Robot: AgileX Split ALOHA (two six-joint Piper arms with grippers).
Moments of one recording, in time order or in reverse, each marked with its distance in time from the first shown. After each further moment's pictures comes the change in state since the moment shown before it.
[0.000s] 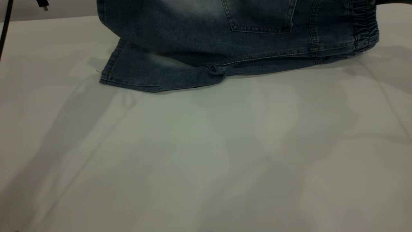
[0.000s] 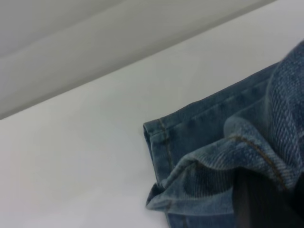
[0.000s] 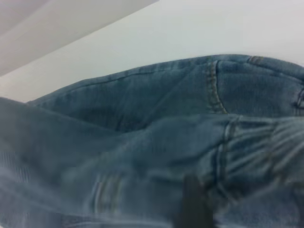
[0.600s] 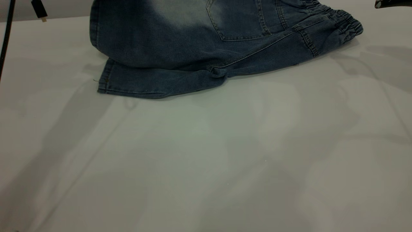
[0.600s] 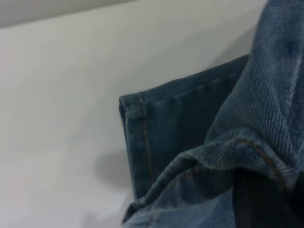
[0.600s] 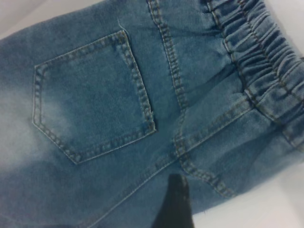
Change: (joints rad) left arm 0.000 0.000 0.000 -0.003 0.115 -0.235; right arm -0.001 0.000 0.000 0.000 -0.016 0.001
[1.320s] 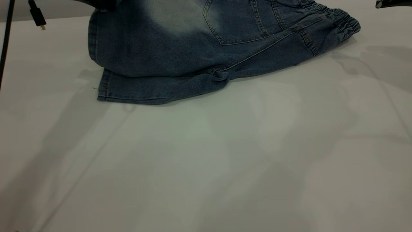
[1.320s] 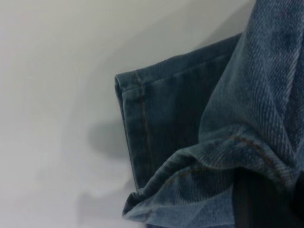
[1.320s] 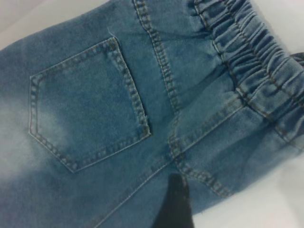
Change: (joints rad) left arm 0.000 0.000 0.005 0.011 0.085 -0.021; right arm 0.000 0.000 0.000 0.000 -0.008 -0.007
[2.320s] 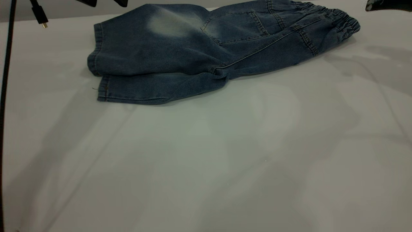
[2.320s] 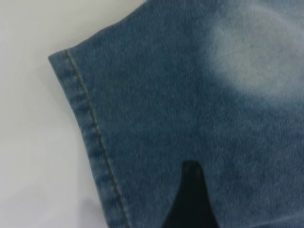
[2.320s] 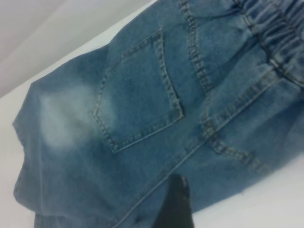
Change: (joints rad) left arm 0.000 0.000 -0.001 -0.003 -0.044 0.006; right arm -0.001 0.019 0.000 -0.006 0.090 0.139
